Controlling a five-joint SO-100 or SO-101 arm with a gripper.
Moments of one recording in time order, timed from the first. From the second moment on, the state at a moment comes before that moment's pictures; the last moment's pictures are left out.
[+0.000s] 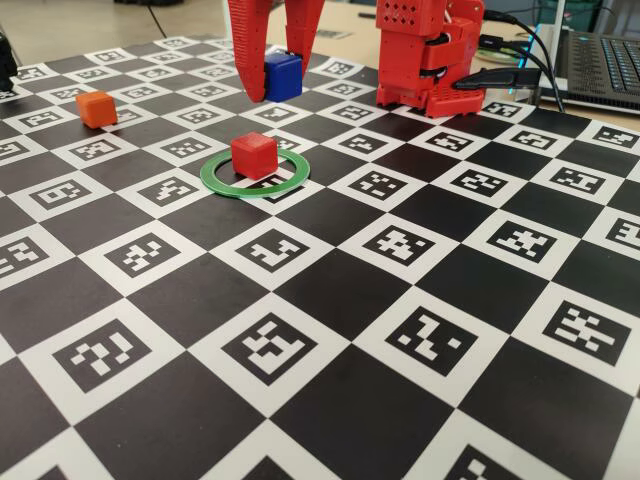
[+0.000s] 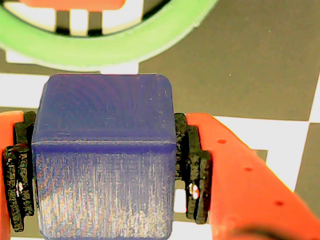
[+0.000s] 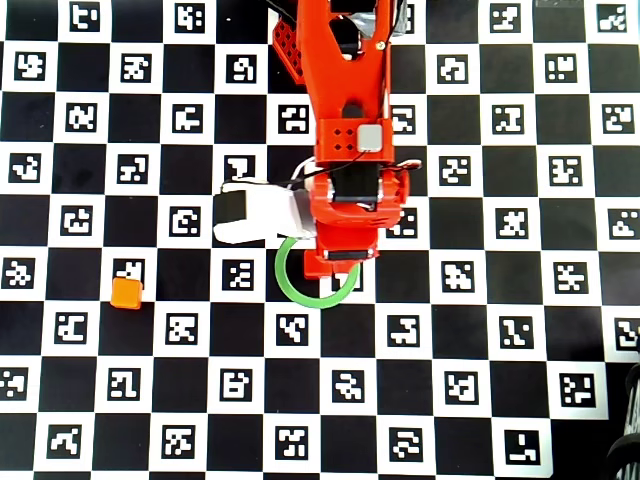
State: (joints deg) arm -2.0 93.6 102.0 77.4 -2.6
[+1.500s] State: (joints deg) arm 5.5 93.6 106.4 66.2 -9.6
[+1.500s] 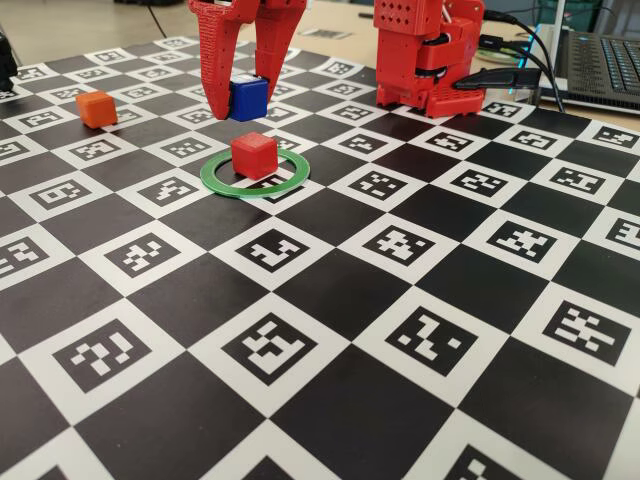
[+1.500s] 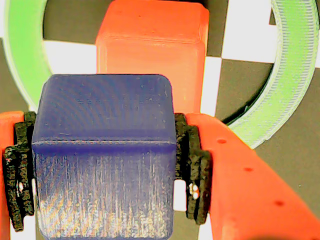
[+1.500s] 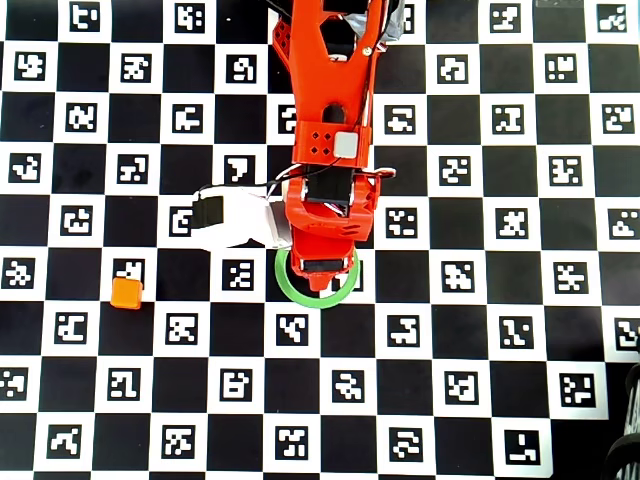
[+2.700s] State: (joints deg) arm 4.4 93.5 110.8 63.1 -8.9
